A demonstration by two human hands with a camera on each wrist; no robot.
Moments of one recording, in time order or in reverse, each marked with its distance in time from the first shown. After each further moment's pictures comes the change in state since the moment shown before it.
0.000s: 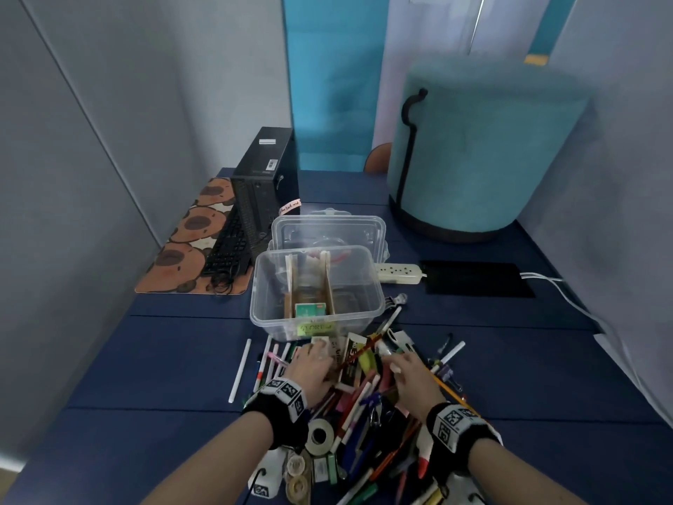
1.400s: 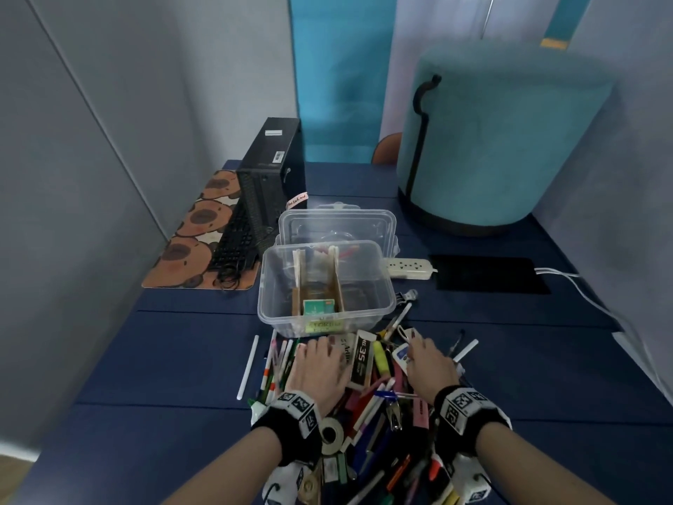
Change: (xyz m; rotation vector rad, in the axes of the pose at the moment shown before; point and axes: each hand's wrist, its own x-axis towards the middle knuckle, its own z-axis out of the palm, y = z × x) left_hand -0.007 0.017 0.008 -0.089 0.246 -0.192; right_hand 0.021 -0.008 -0.013 -0.349 0.029 0.157
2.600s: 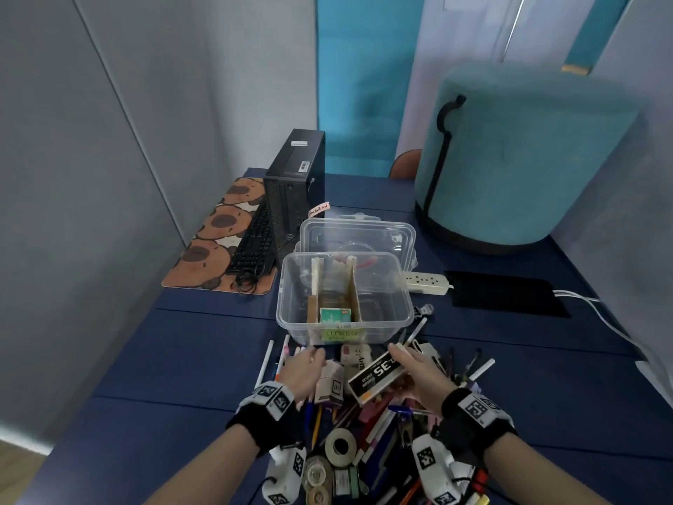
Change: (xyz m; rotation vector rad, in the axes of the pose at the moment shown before) left_hand 0.004 -0.051 -0.033 -0.725 -0.222 -0.346; right_hand -0.003 -0.045 -0.020 1.464 -0.430 0.187
